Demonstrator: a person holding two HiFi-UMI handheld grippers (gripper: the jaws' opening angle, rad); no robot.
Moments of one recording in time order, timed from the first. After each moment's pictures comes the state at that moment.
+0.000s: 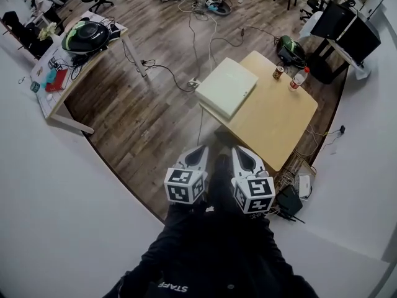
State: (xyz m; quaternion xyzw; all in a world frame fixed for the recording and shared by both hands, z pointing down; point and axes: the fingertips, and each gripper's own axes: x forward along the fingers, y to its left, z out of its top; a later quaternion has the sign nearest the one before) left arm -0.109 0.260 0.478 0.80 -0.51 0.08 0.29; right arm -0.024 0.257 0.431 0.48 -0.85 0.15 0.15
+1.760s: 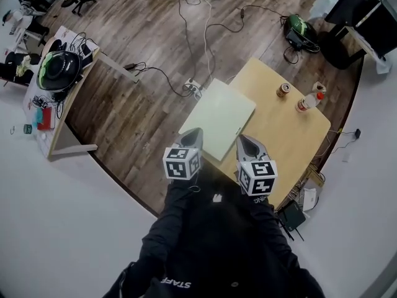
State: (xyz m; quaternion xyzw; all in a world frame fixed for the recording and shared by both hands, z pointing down) left arm -0.058 -0.112 0.581 0.77 -0.51 0.18 0.34; right arm 0.072 -0.097 0.537 0.48 -0.81 0.27 0.18
